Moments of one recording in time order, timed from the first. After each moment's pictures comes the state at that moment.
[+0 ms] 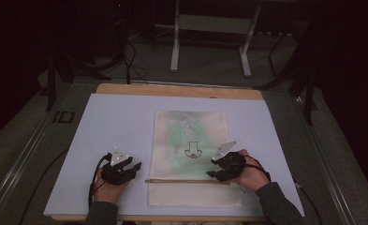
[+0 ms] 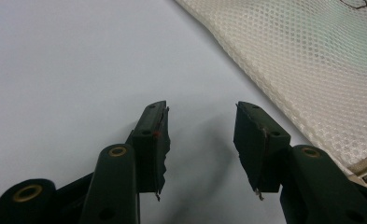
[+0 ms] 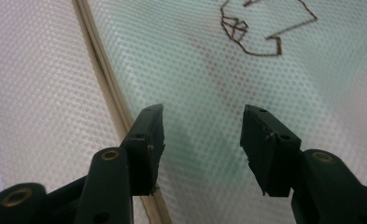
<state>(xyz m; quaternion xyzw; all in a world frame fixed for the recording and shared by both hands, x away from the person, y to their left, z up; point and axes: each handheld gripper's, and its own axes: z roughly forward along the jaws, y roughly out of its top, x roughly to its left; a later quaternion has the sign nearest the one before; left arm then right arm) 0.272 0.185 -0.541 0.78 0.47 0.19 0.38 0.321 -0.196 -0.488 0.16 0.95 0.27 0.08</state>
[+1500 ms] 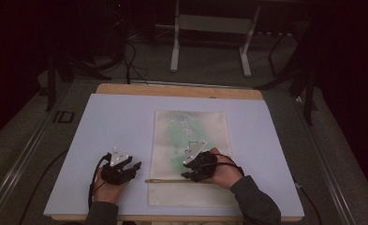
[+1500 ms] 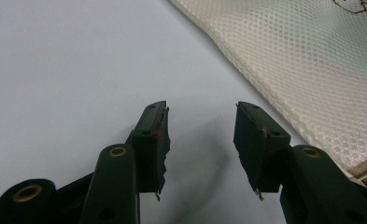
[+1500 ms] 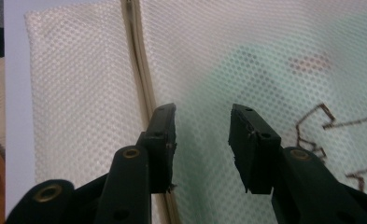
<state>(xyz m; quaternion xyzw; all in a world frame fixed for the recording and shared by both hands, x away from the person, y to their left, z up) 0.271 0.186 -0.539 0.77 0.47 0.20 0.38 0.315 -0.113 -0.485 0.08 0.96 0.28 0.05</state>
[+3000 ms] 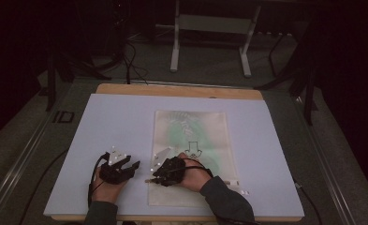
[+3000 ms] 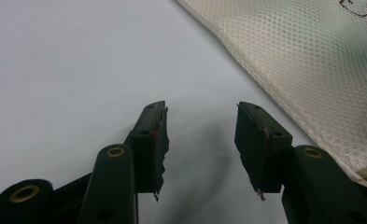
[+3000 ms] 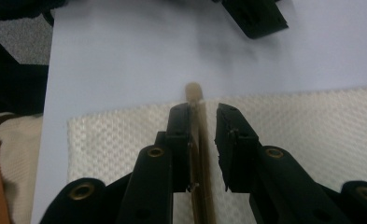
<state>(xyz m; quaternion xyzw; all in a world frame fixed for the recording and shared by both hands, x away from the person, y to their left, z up) 0.273 0.190 -0.539 0.77 0.47 0.20 0.38 0.301 -0.026 -0.499 0.02 0.95 0.30 0.02</state>
